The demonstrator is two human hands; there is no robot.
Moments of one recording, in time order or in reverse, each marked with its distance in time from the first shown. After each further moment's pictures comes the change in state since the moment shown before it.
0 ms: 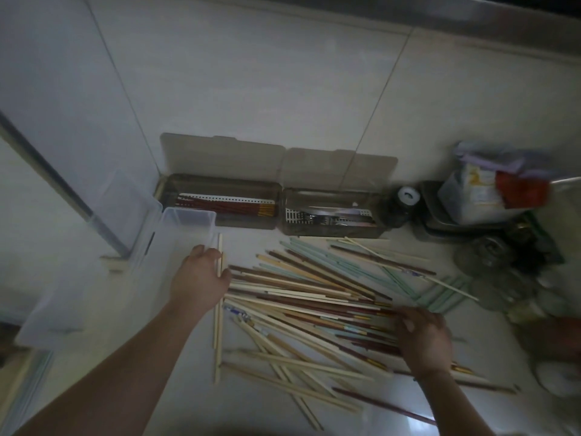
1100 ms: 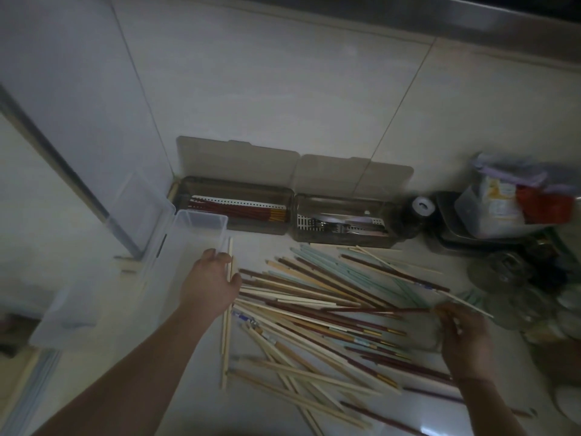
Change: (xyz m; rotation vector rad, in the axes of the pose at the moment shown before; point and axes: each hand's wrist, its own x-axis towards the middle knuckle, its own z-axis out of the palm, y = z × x) left_hand 0.001 0.001 -0.003 -0.004 -0.013 -0.023; right_hand 0.036 0.020 -0.024 0.253 0.117 0.031
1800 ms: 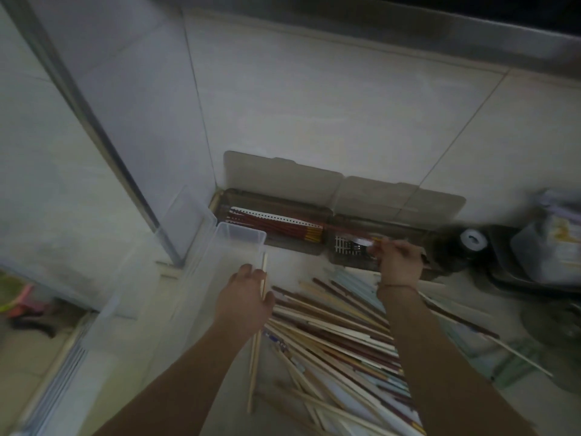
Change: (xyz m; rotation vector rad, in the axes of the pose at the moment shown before) left_hand 0.000 -0.002 0.002 0.014 -0.014 0.011; right_hand 0.102 -0.218 0.108 1.135 -0.007 0.537
